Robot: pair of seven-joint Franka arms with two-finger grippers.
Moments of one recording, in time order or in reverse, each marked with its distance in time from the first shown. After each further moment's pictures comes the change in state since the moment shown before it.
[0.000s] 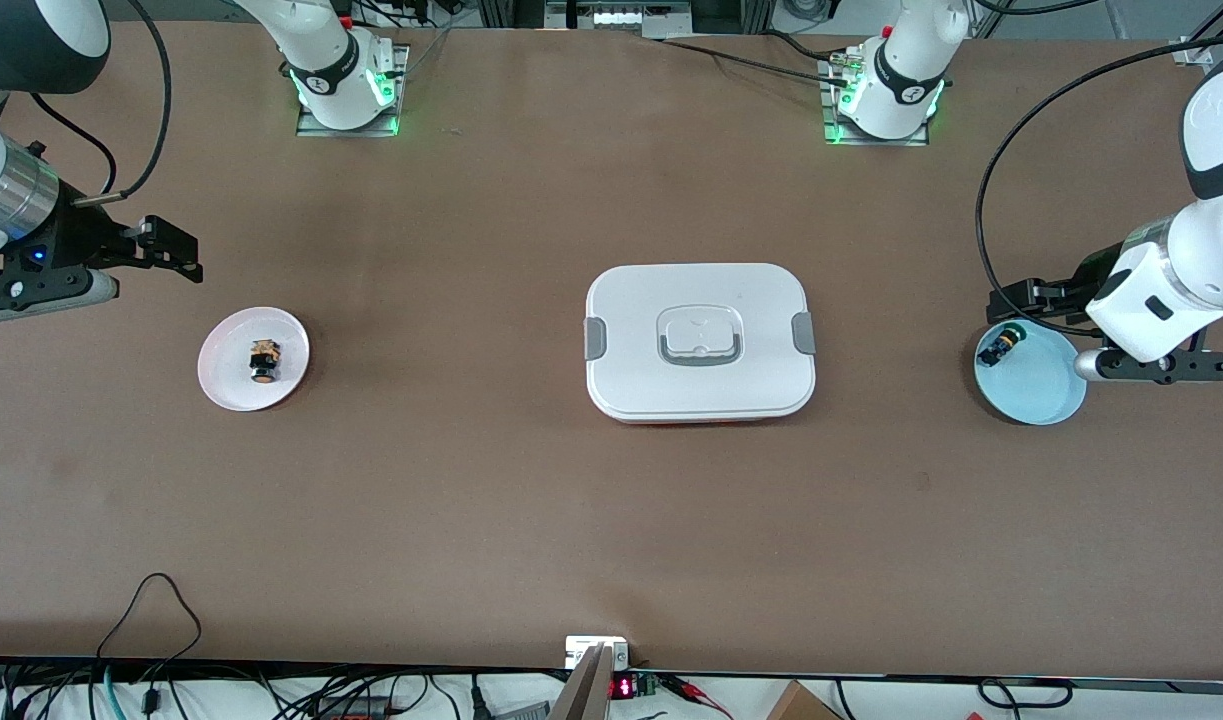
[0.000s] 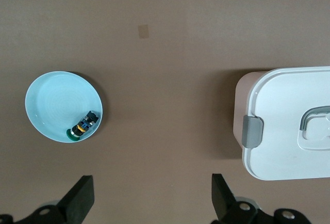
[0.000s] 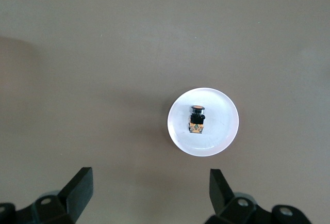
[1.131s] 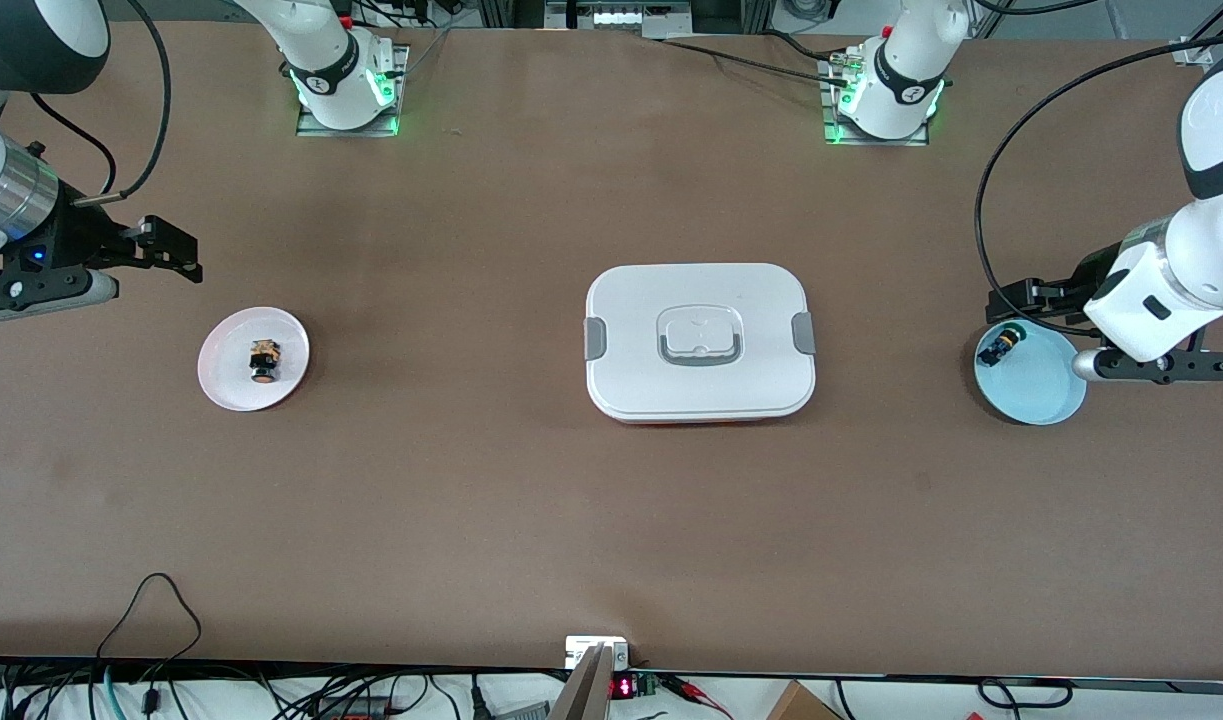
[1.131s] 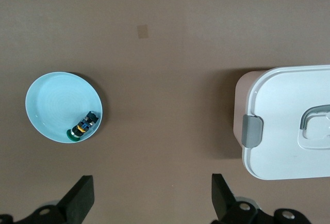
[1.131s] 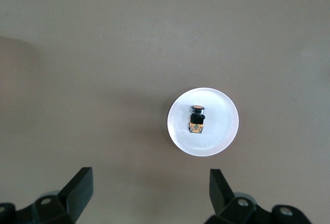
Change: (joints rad) left arm -0.013 0.000 -0.002 0.000 0.012 0.000 0.000; right arm 0.000 0.000 0.000 0.000 0.000 0.000 0.000
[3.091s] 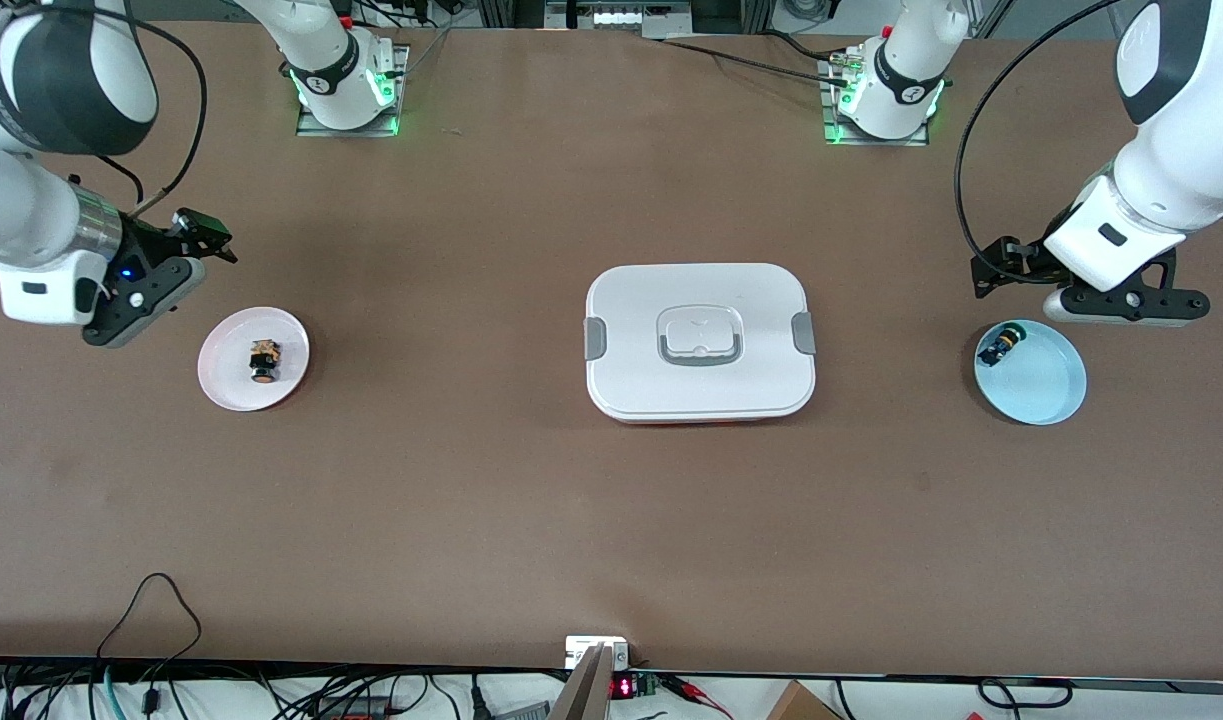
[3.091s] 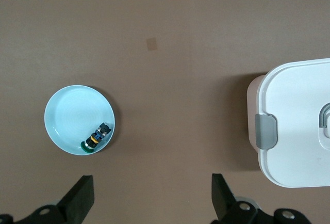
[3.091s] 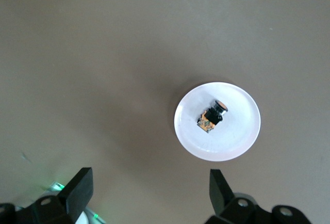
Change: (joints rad) left arm -0.038 -0.230 0.002 -0.320 0.070 0.226 -0.002; right arm -0.013 0.051 0.004 -0.141 -0.010 0.019 -0.631
